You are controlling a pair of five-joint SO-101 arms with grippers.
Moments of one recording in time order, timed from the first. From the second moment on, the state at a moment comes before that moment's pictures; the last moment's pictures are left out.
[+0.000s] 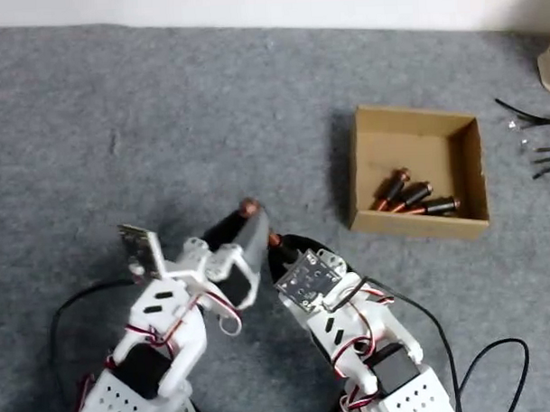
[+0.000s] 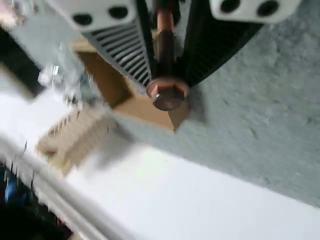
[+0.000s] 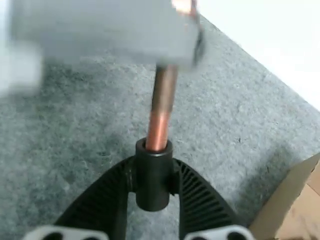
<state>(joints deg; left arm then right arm) 31.4 -103.7 96.1 22.4 36.4 -34.2 -103.5 96.0 36.4 25.6</state>
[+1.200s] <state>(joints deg) 26.3 -103.7 95.4 30.1 41.1 -30.0 -103.4 96.0 35.2 25.6</state>
